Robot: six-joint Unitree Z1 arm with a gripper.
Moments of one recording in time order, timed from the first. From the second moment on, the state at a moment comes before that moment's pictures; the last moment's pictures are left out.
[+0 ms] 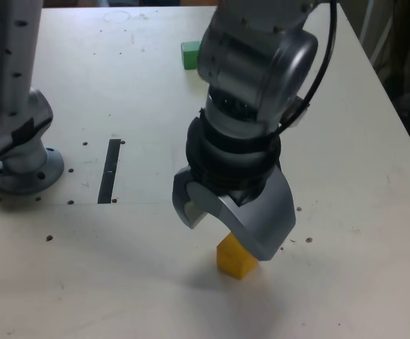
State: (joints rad) arm -0.57 2.10 -1.76 1.44 0.10 0.04
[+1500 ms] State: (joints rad) arm -0.57 2.10 -1.62 1.24 0.09 -0.03
